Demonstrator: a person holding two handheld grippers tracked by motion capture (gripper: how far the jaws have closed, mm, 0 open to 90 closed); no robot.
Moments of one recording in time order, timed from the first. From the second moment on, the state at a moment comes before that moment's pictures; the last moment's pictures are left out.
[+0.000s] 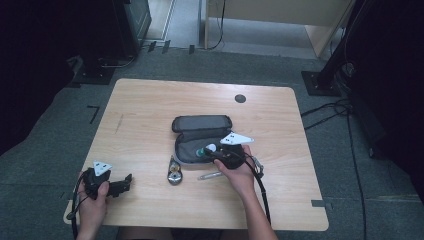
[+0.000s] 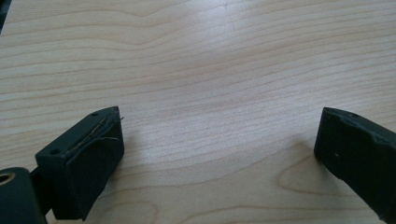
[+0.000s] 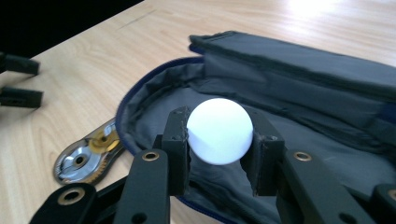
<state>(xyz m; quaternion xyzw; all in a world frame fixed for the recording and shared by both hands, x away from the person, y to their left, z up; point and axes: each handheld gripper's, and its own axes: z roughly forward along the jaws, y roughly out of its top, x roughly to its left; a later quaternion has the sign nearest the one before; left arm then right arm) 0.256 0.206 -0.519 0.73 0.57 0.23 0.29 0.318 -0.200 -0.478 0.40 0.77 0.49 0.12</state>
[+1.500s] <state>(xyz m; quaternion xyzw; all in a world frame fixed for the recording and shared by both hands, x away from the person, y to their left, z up) 0.256 0.206 -0.519 0.73 0.57 0.23 0.29 0.343 -0.210 -0.491 0.50 0.78 0.35 0.15</state>
